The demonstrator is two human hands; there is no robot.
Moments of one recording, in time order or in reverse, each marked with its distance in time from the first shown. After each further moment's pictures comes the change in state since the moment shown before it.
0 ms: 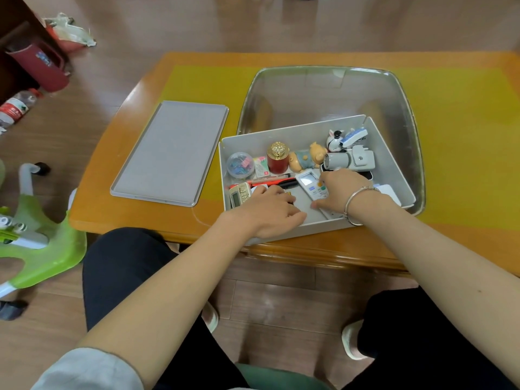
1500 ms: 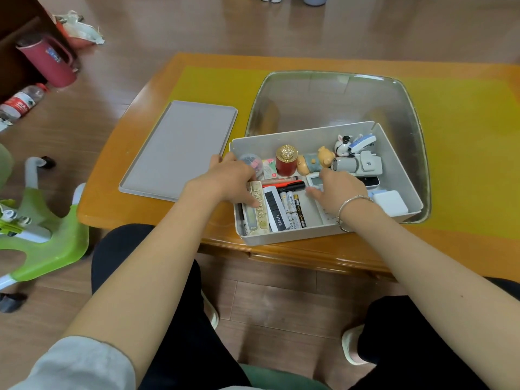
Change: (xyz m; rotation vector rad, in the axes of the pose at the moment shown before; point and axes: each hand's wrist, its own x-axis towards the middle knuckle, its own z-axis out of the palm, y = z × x) left_hand -0.023 -0.075 -0.038 0.028 0.103 -0.320; right_hand 0.004 -0.026 0.003 0.119 0.200 0.108
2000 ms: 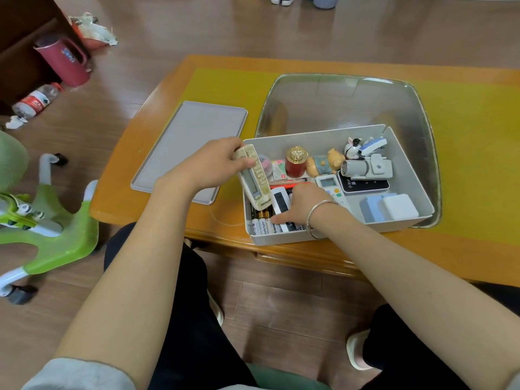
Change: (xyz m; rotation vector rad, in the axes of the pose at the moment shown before) left_hand -0.043 -0.020 -0.045 -0.510 0.241 -0.008; right_hand -0.005 -0.062 0.009 0.193 -0.271 -0.130
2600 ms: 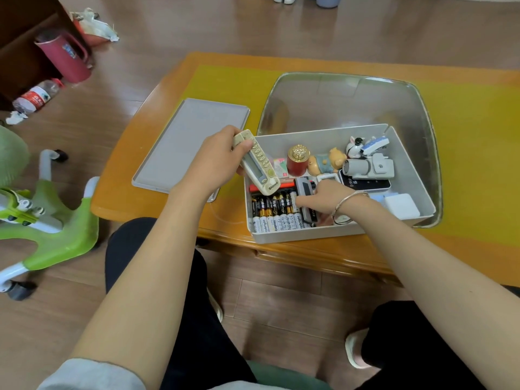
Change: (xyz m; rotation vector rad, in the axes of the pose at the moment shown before) left_hand -0.003 0.004 0.014 -0.260 0.261 -0.131; right_hand -0.004 0.030 -0.023 0.224 -0.190 0.158
